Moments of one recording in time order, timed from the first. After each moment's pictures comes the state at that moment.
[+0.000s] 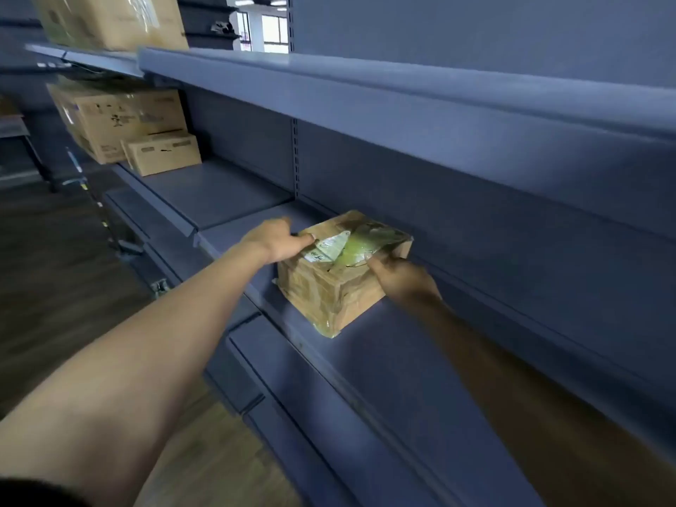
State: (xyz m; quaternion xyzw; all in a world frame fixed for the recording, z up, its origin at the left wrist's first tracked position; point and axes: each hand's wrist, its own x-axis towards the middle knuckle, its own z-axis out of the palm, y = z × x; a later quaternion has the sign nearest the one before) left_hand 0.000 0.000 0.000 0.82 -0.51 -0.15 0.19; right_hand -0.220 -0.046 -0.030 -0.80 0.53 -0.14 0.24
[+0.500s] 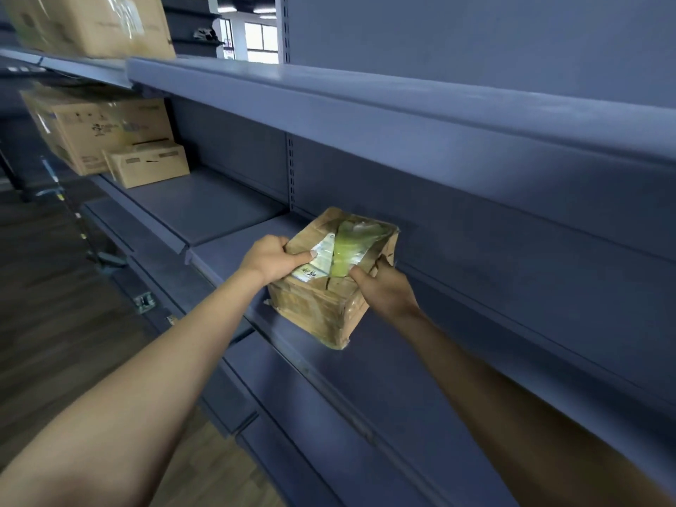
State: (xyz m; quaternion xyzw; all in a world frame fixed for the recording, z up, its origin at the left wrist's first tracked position) left_hand 0.021 -0.009 -0.015 0.78 -0.48 -0.21 0.34; right_hand -0.176 -0.051 -0.036 -0.72 0.52 -0.28 0.36
